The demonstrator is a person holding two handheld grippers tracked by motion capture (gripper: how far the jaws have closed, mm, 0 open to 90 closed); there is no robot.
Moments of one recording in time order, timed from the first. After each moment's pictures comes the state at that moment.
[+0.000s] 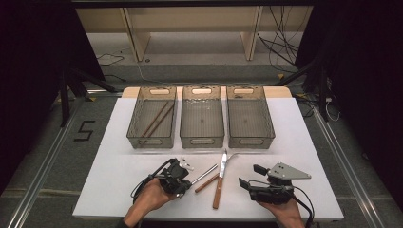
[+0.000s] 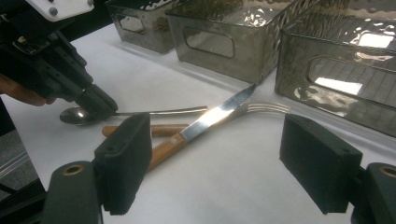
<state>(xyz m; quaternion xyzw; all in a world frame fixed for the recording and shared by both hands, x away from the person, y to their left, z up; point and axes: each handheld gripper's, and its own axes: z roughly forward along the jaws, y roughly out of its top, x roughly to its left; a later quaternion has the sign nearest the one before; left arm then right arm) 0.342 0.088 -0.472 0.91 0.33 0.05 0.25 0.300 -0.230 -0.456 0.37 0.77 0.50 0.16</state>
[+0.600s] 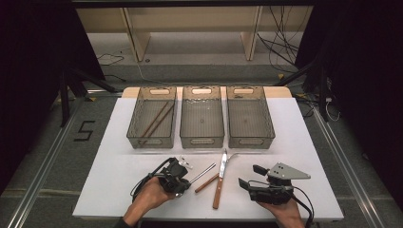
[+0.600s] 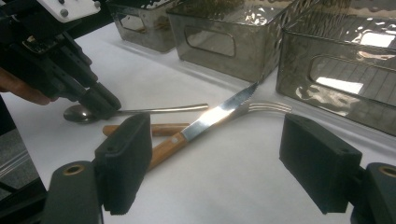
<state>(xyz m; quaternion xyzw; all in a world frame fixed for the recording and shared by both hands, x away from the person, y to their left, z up) 0.346 0.088 -0.474 0.91 0.34 0.05 0.23 0.300 -0.230 -0.456 0.37 0.77 0.50 0.16</state>
